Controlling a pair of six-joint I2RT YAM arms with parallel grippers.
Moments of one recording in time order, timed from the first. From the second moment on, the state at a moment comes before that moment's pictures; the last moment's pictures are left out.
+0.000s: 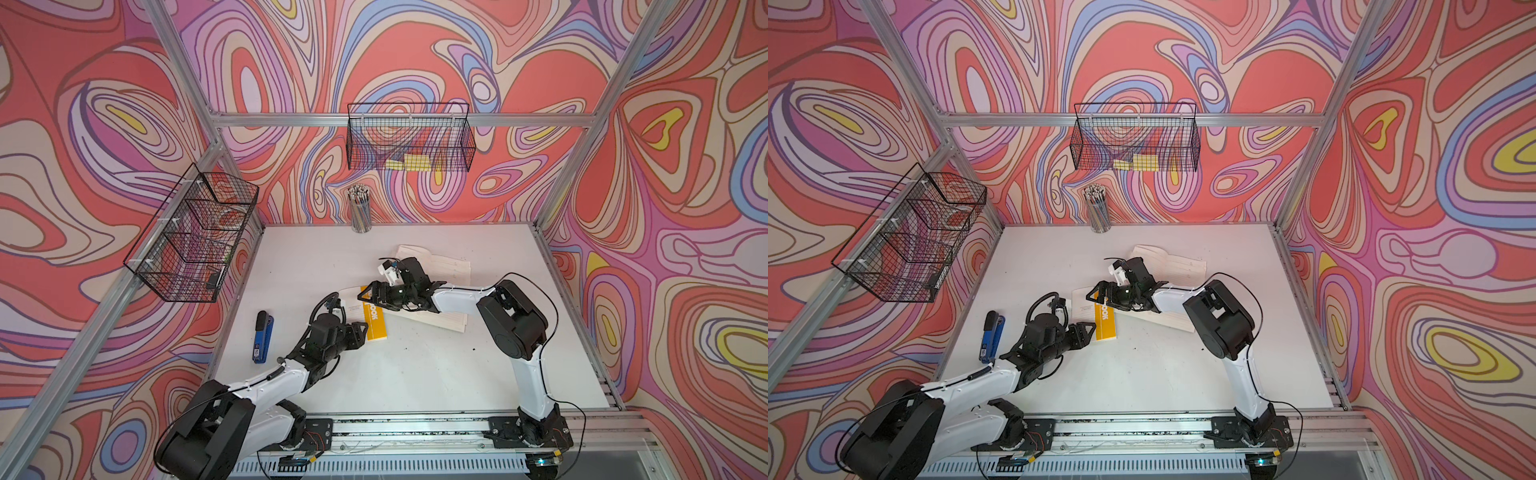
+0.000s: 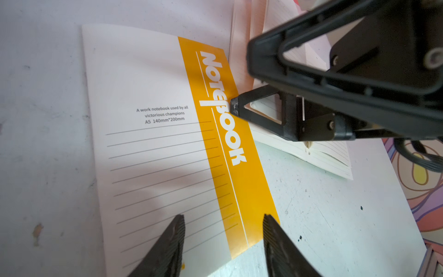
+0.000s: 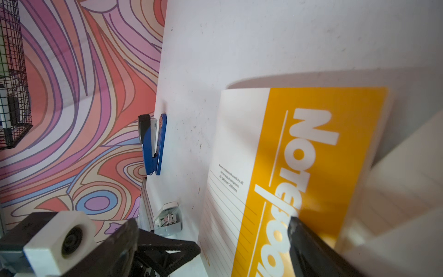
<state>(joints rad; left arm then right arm) -0.45 1.14 0.27 0.28 0.11 -0.63 0.67 2.13 1.33 0.17 -0.63 0.80</state>
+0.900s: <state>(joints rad) -0.14 1.40 0.48 0.03 0.31 -0.60 0.67 2.16 1.34 0.14 -0.63 0.78</state>
